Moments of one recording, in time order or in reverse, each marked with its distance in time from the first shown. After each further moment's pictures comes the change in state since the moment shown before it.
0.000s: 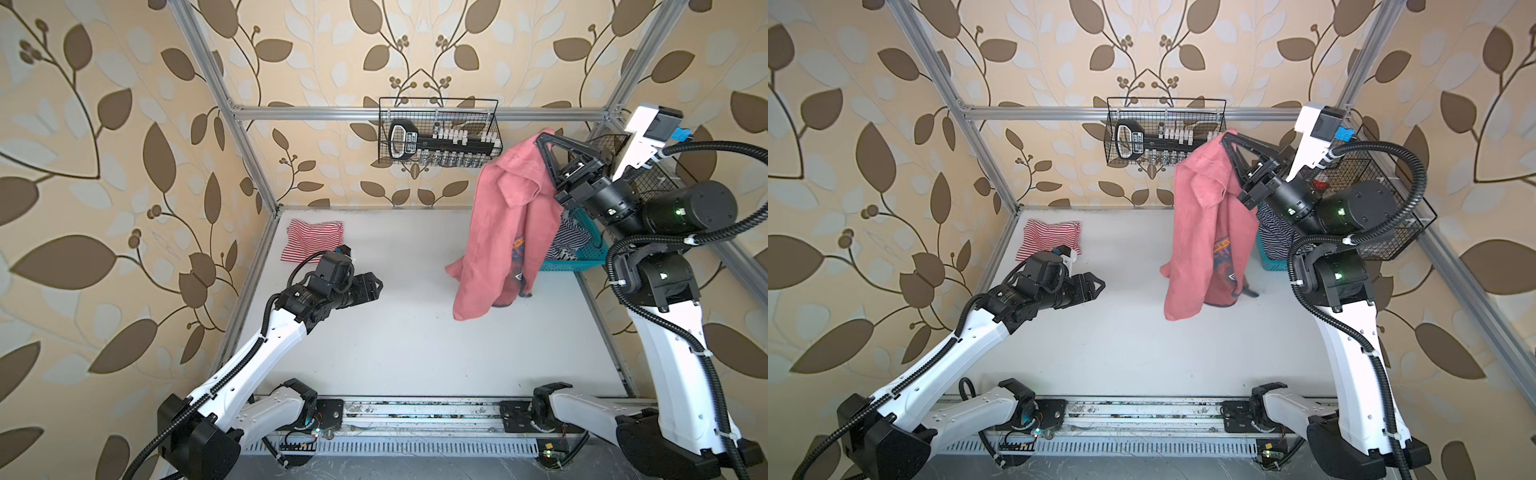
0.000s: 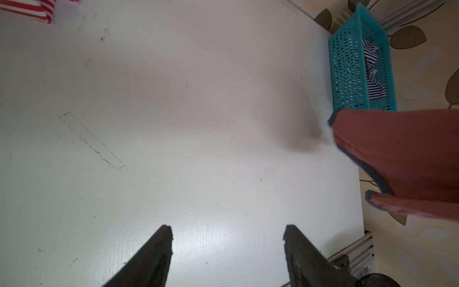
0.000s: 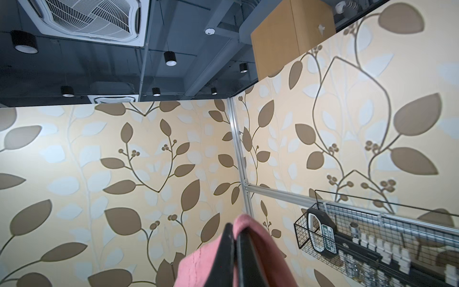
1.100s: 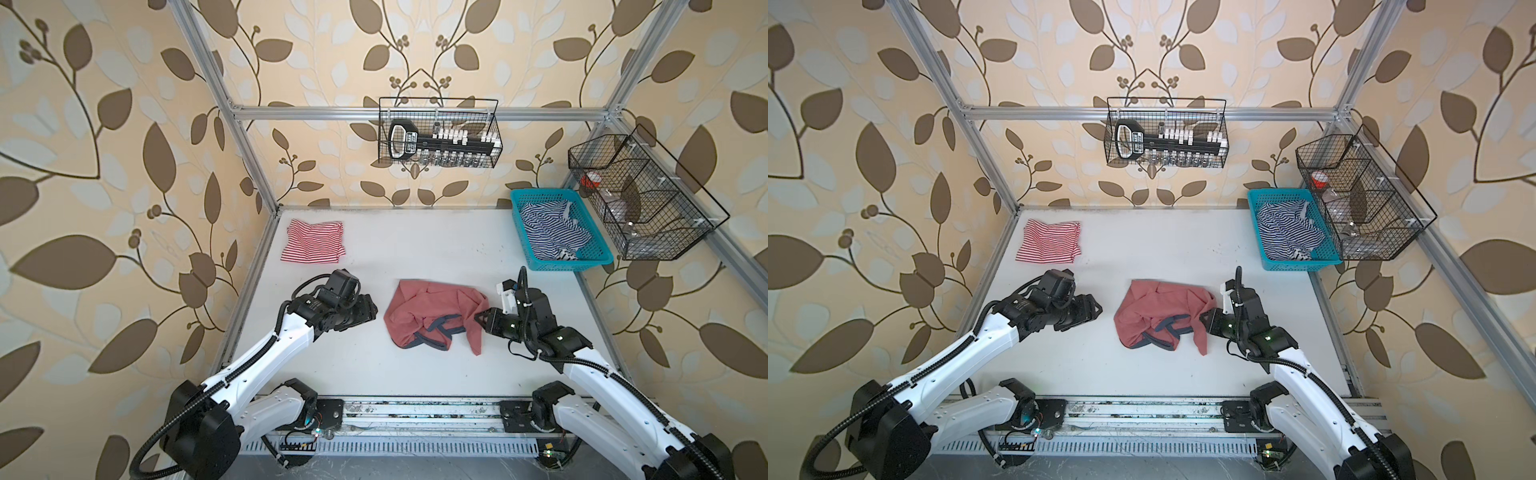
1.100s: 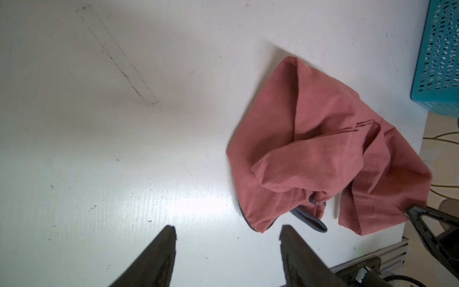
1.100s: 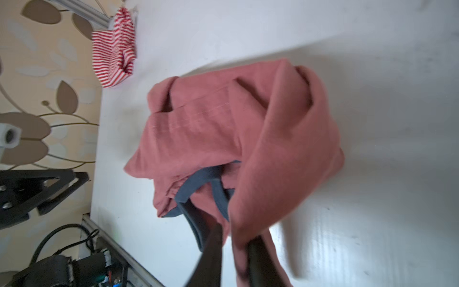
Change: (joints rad) left arm -0.051 0.072 -0.155 -0.031 -0.019 -0.104; right arm 0.108 -0.343 -1.215 -0.462 0.348 0.098
